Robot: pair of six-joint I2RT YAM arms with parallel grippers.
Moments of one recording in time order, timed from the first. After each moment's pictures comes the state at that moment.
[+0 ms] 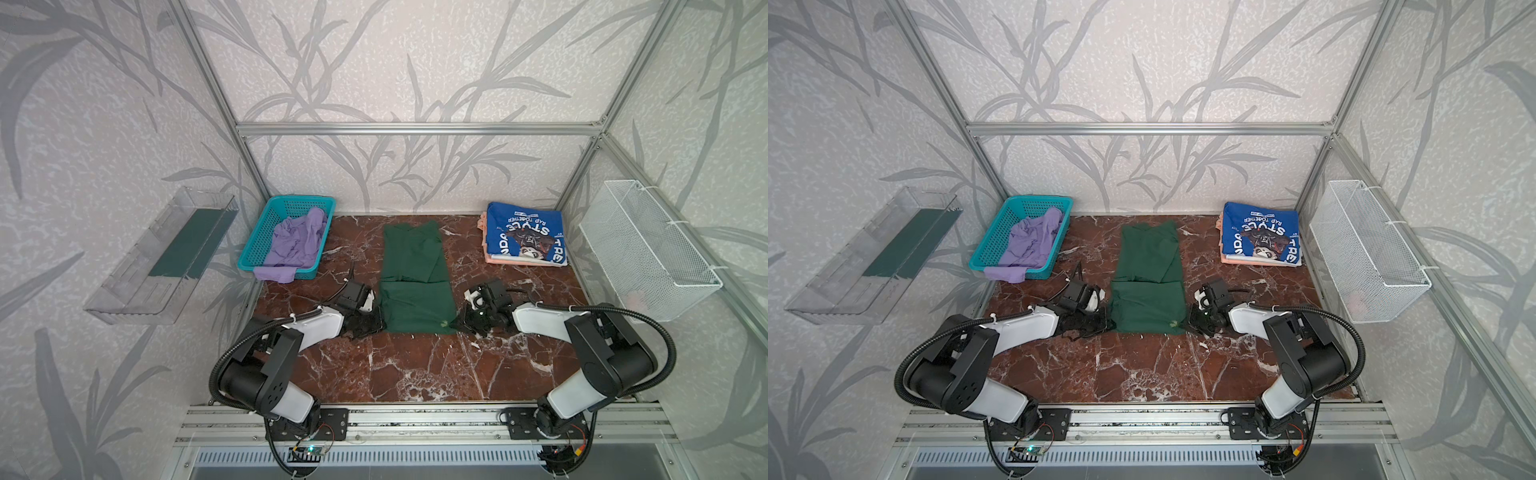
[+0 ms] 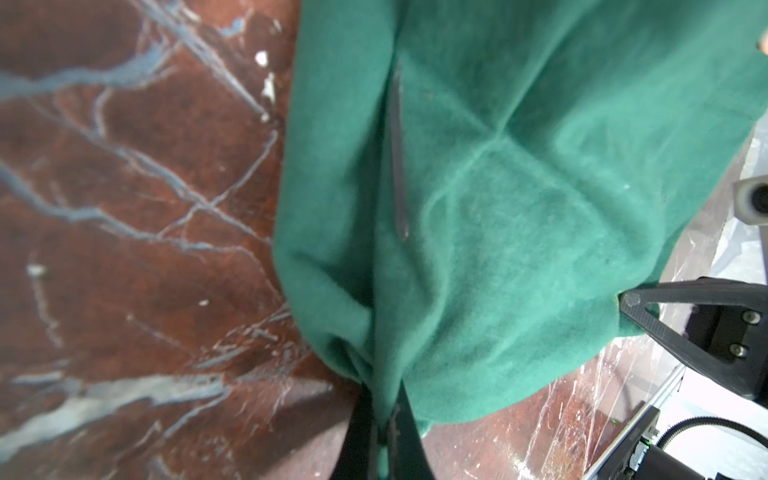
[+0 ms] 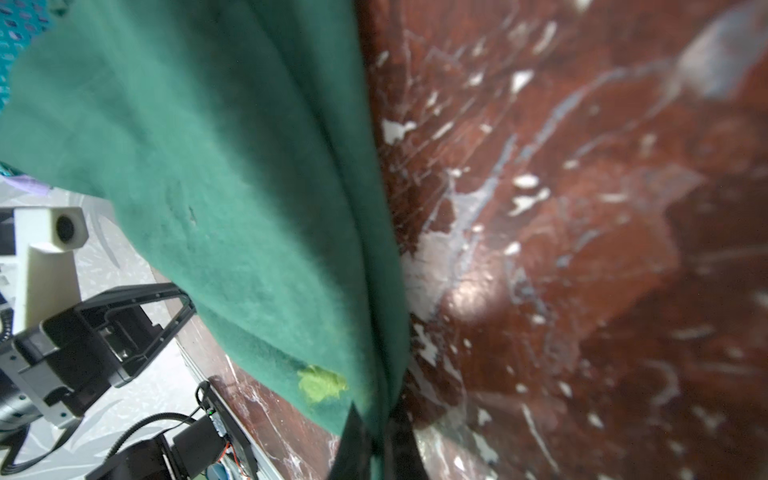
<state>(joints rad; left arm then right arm) -0.41 1.51 0.63 -0.19 0.38 -0.64 0.41 1.60 0.65 -0.09 -0.56 0.81</state>
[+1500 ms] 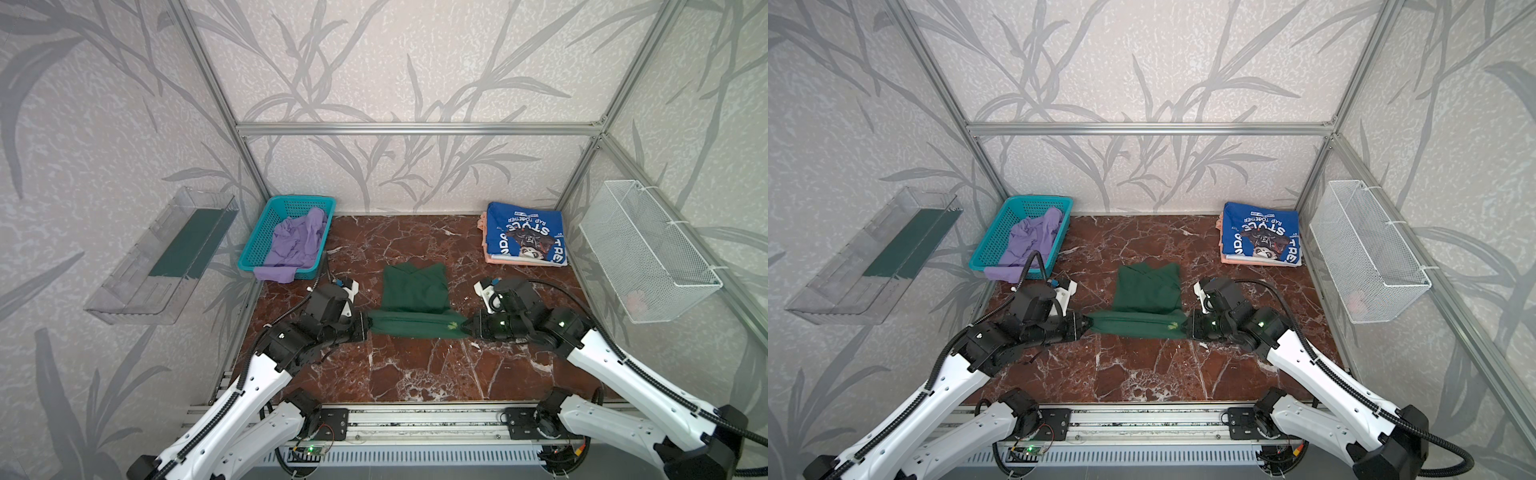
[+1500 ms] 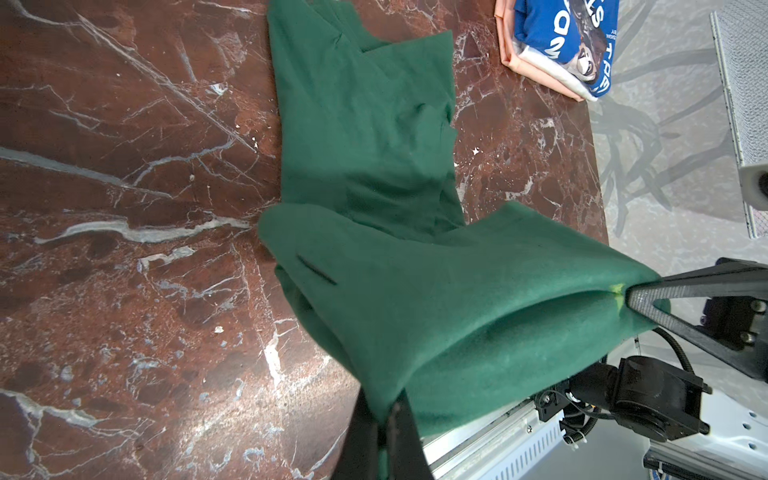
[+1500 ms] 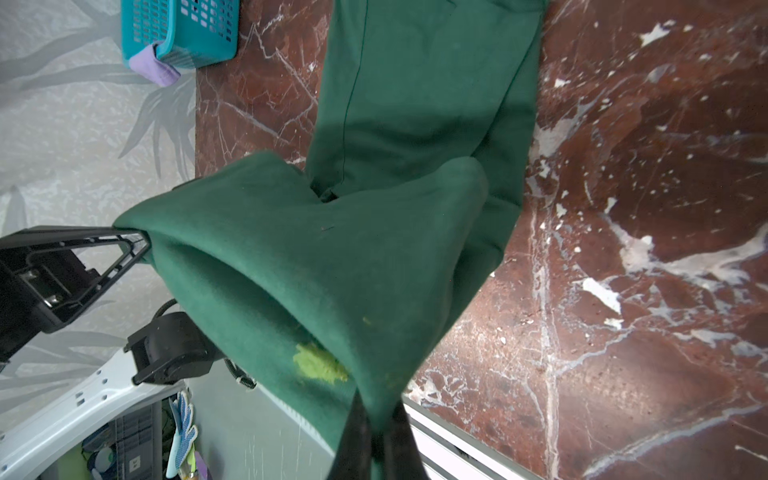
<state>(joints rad) -0.54 0.83 0.82 -0.80 0.17 -0.64 0.67 1.01 0.90 -0.77 -0.28 0.76</state>
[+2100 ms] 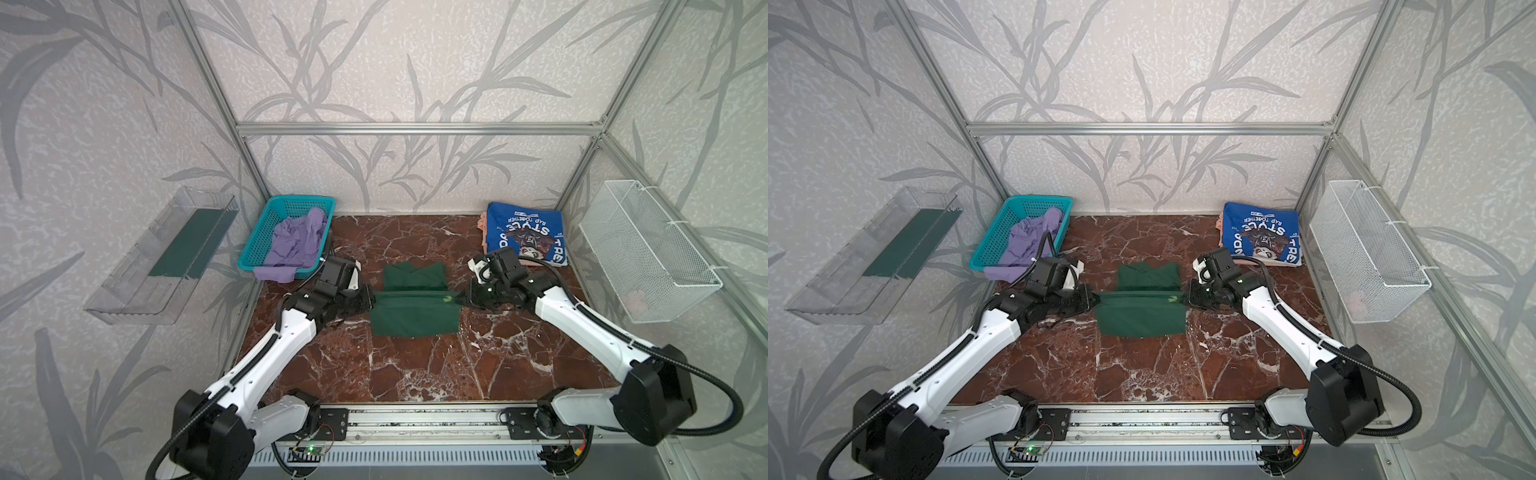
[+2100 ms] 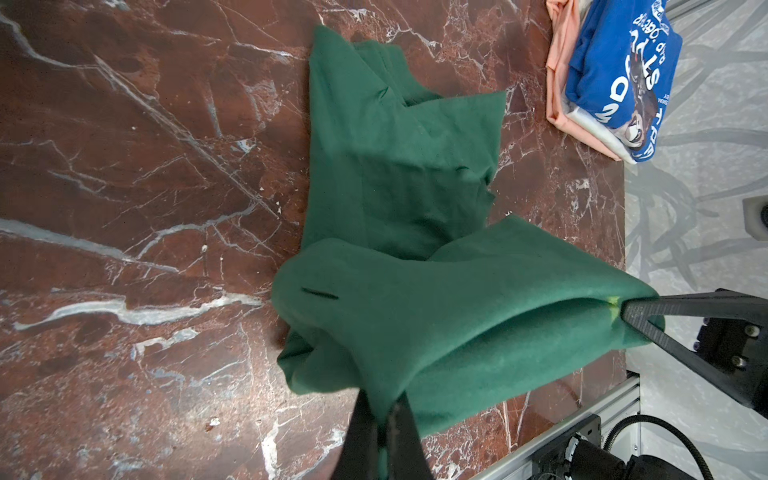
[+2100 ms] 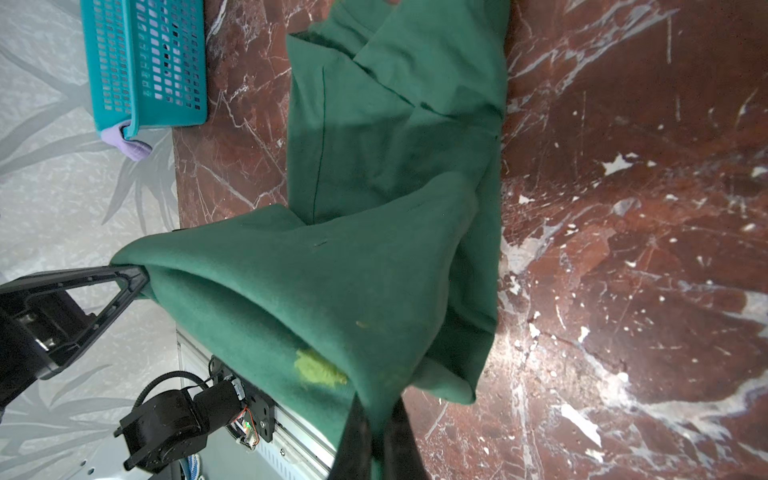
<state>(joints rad) -0.37 1.17 0.92 -0.63 0.24 -0.62 0.43 1.38 1.03 -0.63 -0.43 0.63</state>
